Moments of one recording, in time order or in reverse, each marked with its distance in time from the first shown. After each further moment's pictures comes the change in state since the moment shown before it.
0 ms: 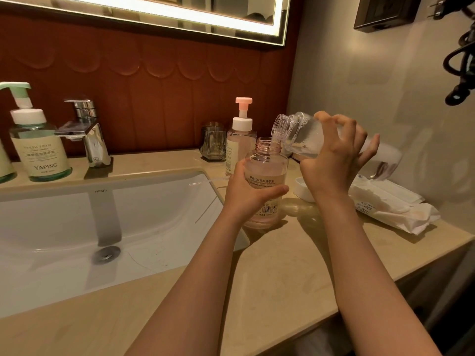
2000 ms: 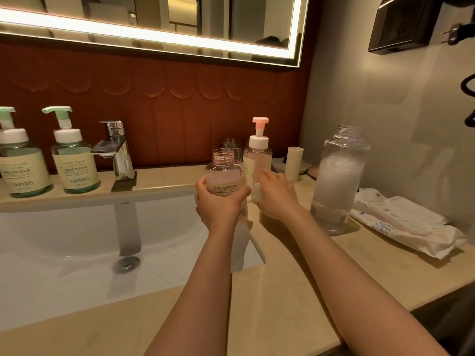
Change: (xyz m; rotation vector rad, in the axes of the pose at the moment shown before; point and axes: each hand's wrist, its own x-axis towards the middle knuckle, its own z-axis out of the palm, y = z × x) left_hand 0.008 -0.014 -0.042 -0.077 0.643 -0.131; right_hand -0.026 -0.050 0.067 0.053 -0.881 -0.246
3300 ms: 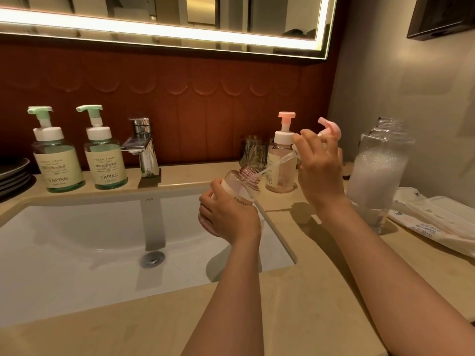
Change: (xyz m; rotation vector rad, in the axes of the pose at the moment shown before) left_hand -0.002 -0.012 -0.015 0.499 0.244 0.082; right_hand 0.007 0.000 -0.020 -0.138 0.879 -0.271
